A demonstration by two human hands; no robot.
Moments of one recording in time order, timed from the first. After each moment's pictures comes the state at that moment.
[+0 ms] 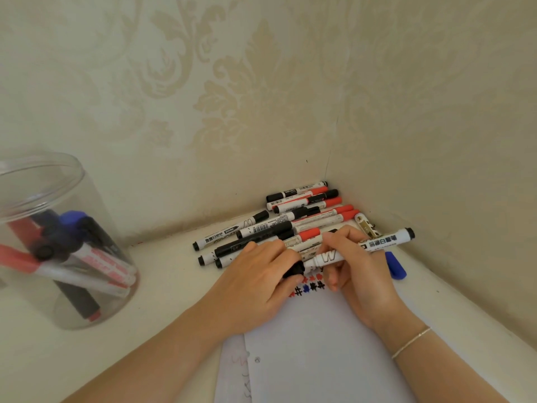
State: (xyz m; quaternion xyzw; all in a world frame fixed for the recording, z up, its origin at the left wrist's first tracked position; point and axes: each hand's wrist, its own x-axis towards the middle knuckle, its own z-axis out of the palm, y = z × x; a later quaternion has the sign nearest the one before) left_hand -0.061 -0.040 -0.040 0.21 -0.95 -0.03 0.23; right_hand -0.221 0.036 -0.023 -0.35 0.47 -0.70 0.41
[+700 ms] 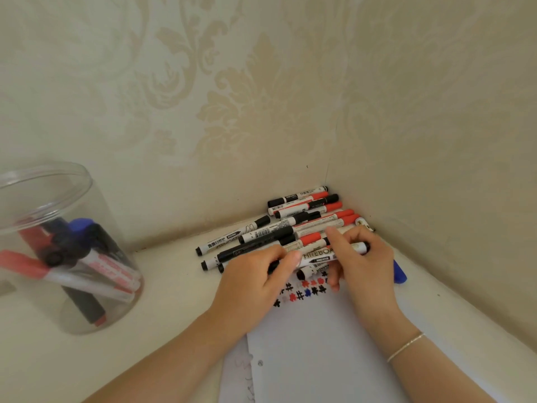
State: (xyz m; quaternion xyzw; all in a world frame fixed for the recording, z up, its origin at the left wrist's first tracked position) left_hand -0.065 -0.030 -0.033 0.29 -0.86 -0.24 0.35; right_hand -0.213 0.037 -0.015 -0.33 0.59 -0.69 0.24
